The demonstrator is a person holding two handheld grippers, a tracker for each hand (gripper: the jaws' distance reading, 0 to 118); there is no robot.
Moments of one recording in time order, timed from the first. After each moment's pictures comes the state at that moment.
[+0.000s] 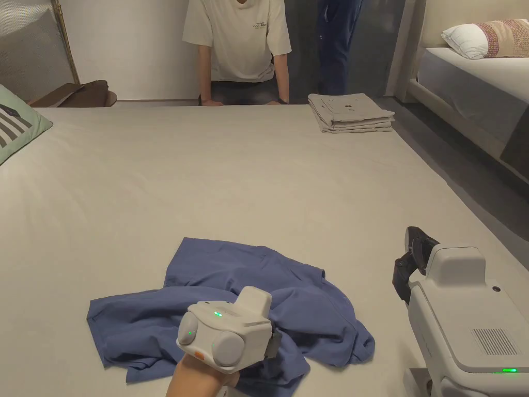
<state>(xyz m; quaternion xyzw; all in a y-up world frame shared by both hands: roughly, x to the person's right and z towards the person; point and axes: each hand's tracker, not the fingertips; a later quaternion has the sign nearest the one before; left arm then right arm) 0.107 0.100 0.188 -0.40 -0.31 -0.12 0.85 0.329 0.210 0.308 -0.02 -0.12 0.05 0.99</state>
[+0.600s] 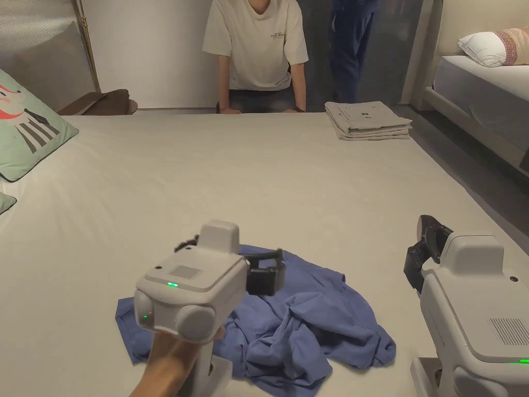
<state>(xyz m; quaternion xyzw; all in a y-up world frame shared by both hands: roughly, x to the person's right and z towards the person) 0.028 0.233 0.200 -0.15 -0.22 -0.01 0.96 0.306 0.238 0.310 0.00 -0.12 0.03 0.99</state>
